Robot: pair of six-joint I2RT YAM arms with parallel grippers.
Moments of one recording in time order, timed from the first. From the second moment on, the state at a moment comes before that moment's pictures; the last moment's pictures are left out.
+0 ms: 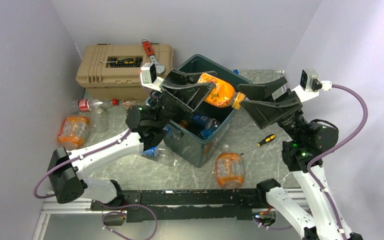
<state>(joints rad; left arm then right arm) -0.98 1.35 1.16 1.13 0.11 -0.90 0.30 0.72 1.00 0.52 -0.61 1.06</state>
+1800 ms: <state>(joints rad) -1.01 1.35 1.88 -0.74 0.34 0.76 0.56 1.21 1.90 -1.05 -0.43 0.39</state>
